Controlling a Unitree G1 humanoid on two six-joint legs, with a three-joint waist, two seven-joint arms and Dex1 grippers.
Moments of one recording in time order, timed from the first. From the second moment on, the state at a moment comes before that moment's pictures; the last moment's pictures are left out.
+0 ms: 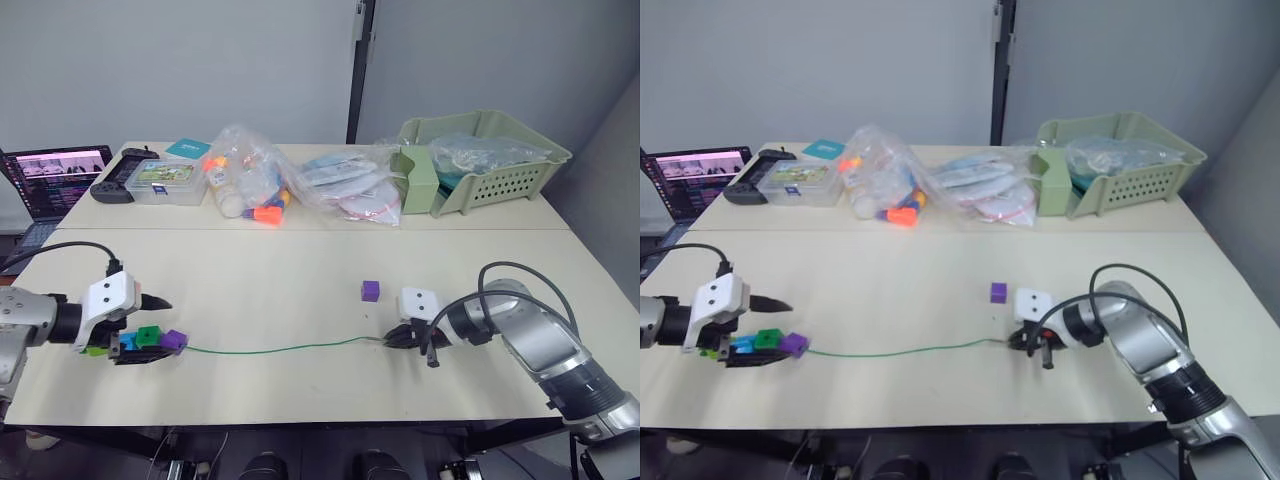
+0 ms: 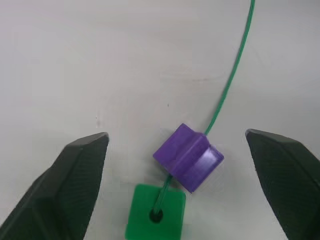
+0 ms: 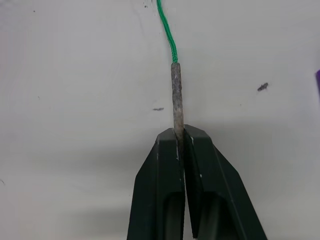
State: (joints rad) left arm -0.25 1.07 0.14 0.21 -0.30 0.08 -1.41; right arm -0.53 -0.79 0.35 -0.08 0.09 0.46 1.28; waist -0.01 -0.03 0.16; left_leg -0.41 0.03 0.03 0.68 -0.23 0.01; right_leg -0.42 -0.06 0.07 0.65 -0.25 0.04
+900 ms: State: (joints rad) left arm -0.44 0.42 -0.32 0.12 -0.18 0.07 -1.15; right arm -0.61 -0.74 0.43 -0.14 0.08 0.53 1.31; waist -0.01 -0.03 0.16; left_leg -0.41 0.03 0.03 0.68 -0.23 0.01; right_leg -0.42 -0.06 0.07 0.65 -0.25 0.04
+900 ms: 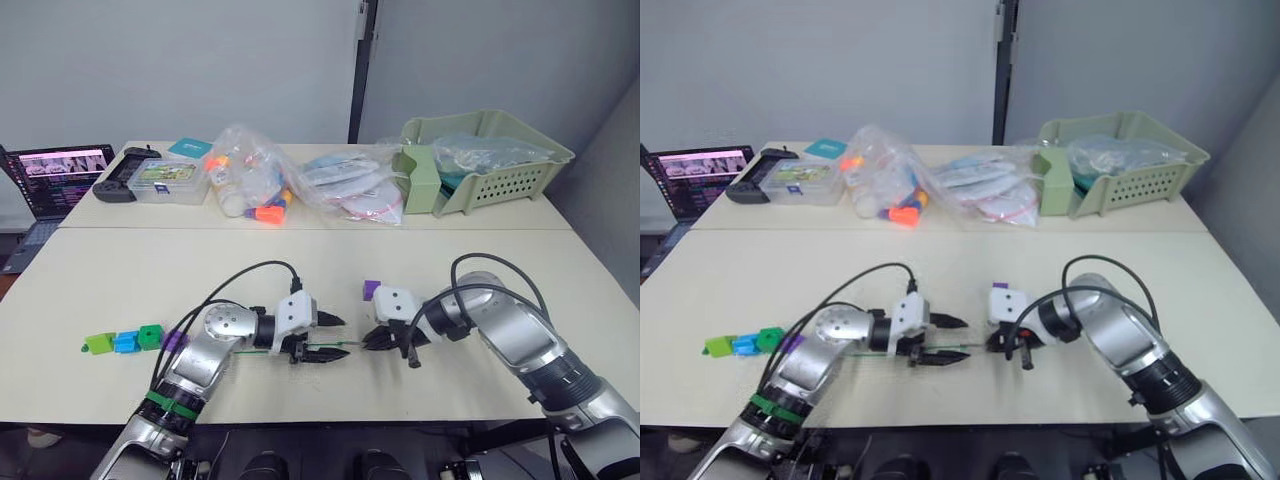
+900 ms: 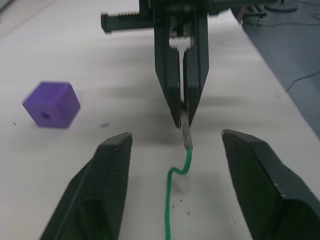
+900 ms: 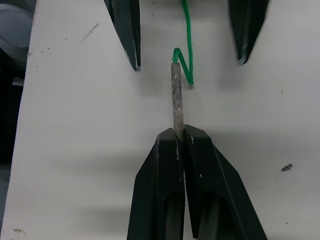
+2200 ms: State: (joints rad) left arm -0.47 0.34 -0.36 0.23 -0.12 0.02 -1.13; right arm -0.60 -0.76 0.46 -0.13 0.05 0.54 1.29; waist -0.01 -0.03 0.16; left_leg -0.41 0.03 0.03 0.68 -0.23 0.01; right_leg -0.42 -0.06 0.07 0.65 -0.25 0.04
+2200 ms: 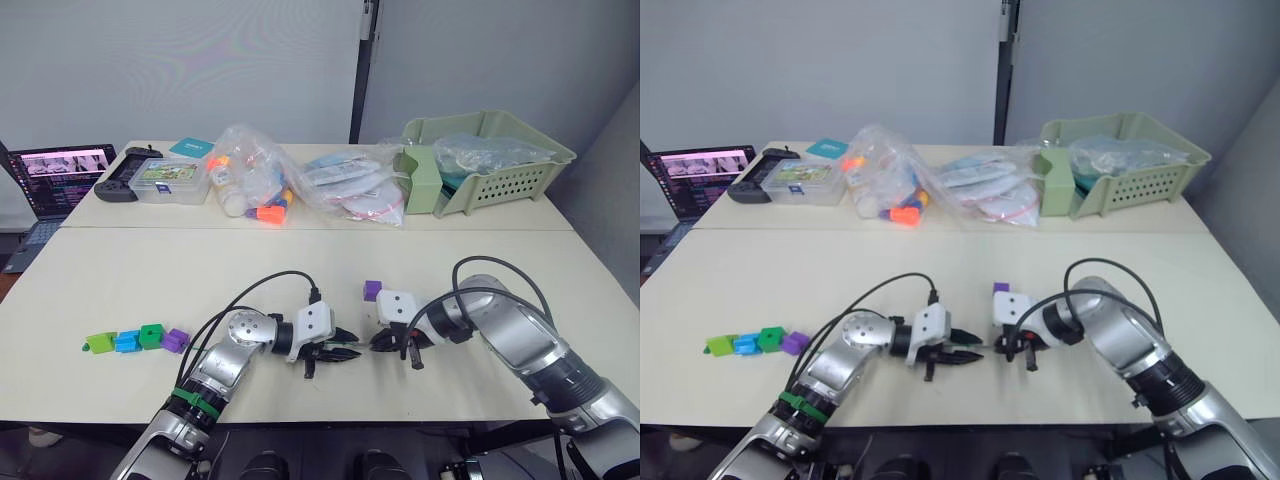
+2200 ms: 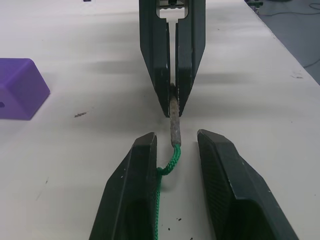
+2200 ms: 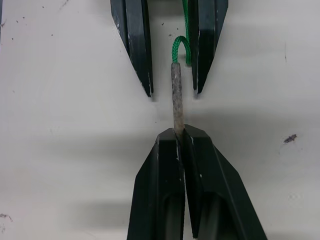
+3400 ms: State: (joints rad) left arm -0.46 0.34 -0.33 0.21 -0.14 0.07 -1.12; right arm -0.43 -0.82 0.17 -0.27 0.28 0.76 1.24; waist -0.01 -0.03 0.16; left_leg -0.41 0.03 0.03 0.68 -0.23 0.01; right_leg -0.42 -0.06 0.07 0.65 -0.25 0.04
